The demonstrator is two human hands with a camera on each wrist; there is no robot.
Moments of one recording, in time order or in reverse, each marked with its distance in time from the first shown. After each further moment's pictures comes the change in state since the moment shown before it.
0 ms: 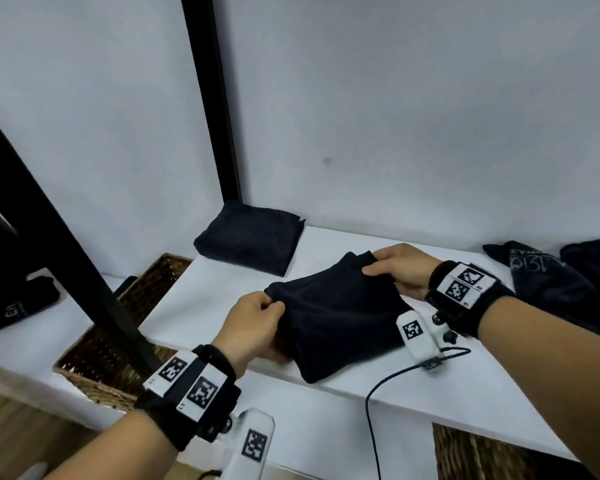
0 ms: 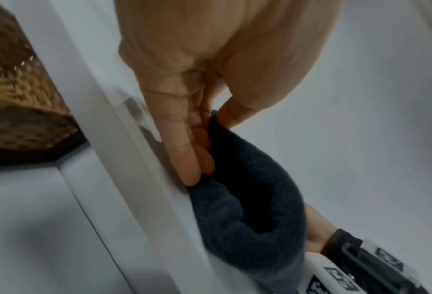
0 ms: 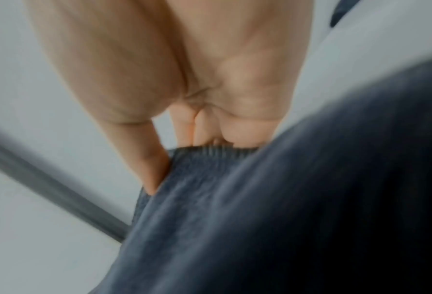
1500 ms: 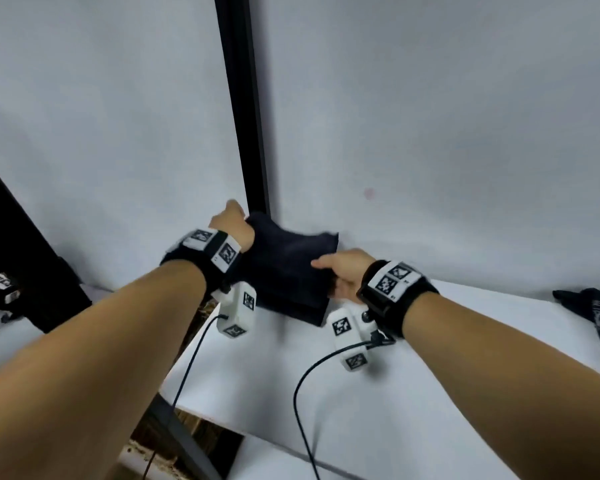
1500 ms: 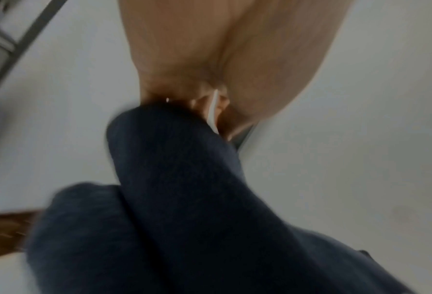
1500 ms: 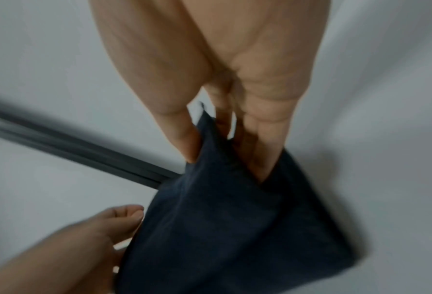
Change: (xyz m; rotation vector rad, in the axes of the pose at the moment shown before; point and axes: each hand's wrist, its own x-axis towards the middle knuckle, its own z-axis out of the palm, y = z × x) left_hand 0.183 0.108 -0.108 0.725 0.380 0.243; right_hand 0.081 -0.103 0.115 0.413 0.004 0.060
